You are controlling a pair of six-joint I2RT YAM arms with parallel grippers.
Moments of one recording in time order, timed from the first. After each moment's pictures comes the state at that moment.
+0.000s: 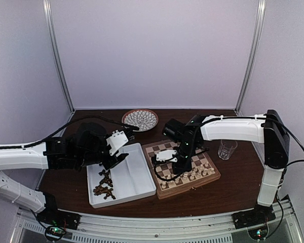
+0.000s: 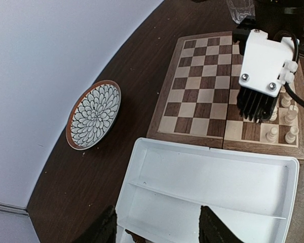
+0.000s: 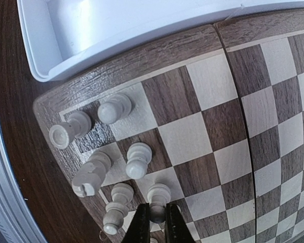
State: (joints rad) left arm -1.06 1.17 0.85 -0.27 -0.36 0.30; right arm 0.90 1.89 1.45 -0.95 -0.13 -0.60
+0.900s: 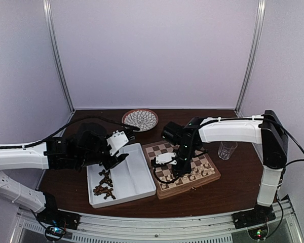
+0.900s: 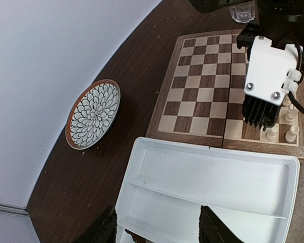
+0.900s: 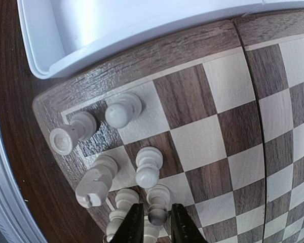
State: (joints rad) left arm -1.06 1.18 0.85 -0.27 -0.36 0.30; right arm 0.91 1.90 1.43 -0.95 -0.13 -0.60
